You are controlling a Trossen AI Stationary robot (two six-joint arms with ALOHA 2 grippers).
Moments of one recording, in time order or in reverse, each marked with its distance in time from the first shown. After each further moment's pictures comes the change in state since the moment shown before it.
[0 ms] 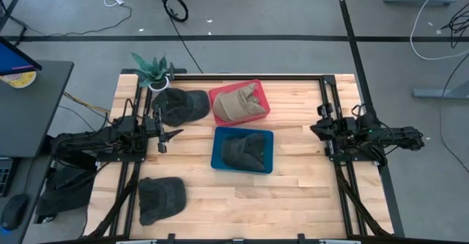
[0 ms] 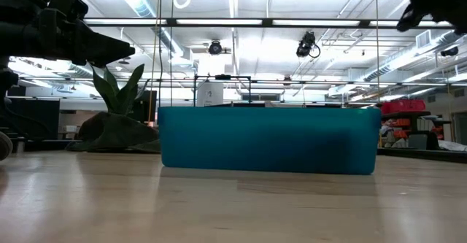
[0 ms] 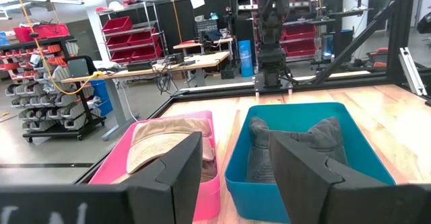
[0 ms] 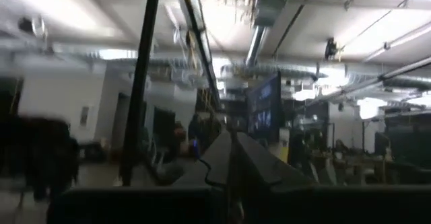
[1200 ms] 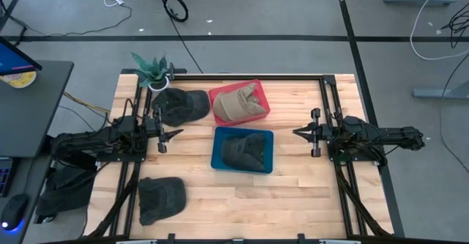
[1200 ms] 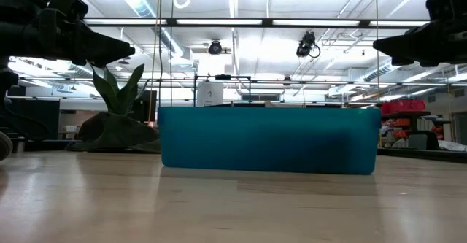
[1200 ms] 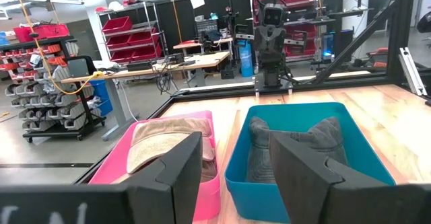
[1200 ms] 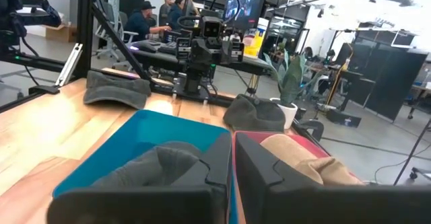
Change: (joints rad) left arm 0.000 0.000 0.000 0.000 0.000 0.000; right arm 0.000 0.007 0.000 -0.447 0.157 -0.170
